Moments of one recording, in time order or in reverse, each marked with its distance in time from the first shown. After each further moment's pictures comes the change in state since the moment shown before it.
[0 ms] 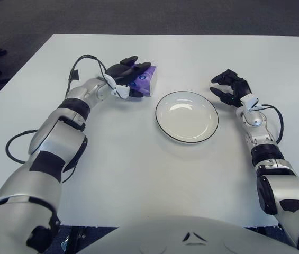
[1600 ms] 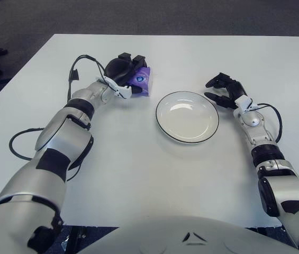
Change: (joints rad) left arm -0.013 -0.031 -0.091 0.096 0.102 -0.021 0.522; right arm 0.008 -0.022 0.064 -0.023 -0.040 0.023 0.038
